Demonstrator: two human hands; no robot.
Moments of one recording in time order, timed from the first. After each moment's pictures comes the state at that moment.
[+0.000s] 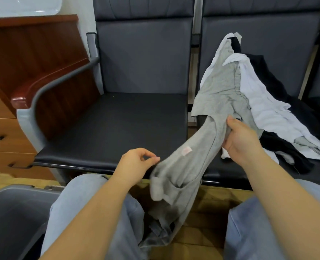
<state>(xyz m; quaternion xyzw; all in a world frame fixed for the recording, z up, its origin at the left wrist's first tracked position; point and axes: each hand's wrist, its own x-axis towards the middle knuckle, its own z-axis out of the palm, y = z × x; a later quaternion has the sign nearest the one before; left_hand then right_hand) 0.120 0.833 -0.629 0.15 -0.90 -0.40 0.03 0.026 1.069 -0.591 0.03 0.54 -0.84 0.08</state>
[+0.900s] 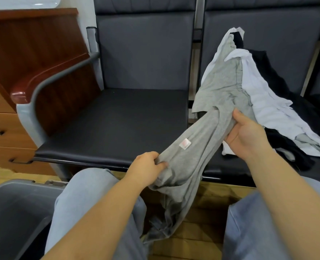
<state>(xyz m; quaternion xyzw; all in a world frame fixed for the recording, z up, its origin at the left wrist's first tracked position) 0.116 0.857 -0.640 0.12 -0.94 -0.32 -0.04 0.029 1.075 -0.583 0.00 0.46 -0.89 0.09</state>
